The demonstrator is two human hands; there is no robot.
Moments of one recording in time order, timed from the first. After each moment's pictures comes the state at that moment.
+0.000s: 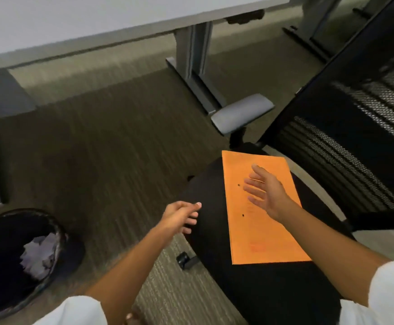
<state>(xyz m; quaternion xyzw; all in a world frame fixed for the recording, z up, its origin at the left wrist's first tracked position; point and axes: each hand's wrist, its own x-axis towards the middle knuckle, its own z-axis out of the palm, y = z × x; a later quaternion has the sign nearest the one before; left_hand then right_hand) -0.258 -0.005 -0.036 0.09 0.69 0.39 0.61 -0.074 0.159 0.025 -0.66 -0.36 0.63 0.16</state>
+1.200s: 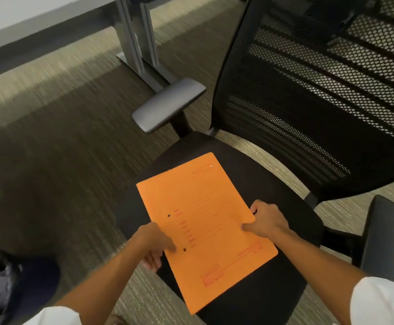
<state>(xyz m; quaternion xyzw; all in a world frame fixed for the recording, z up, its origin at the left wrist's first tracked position) -0.147 0.068 -0.037 0.24 0.76 -0.19 0.58 0.127 0.179 -0.038 -0.66 -0.66 0.31 -0.20</state>
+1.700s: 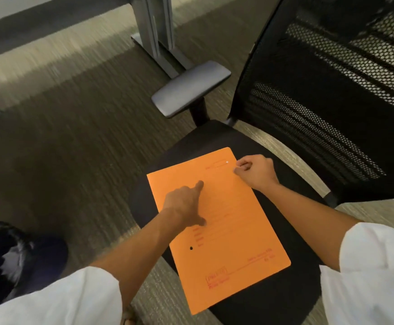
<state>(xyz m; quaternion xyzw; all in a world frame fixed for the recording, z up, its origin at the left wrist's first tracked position) -0.130 0.110 -0.038 0.58 0.73 -0.15 0.32 0.043 0.243 -0.039 -0.62 -0.69 0.36 0.07</state>
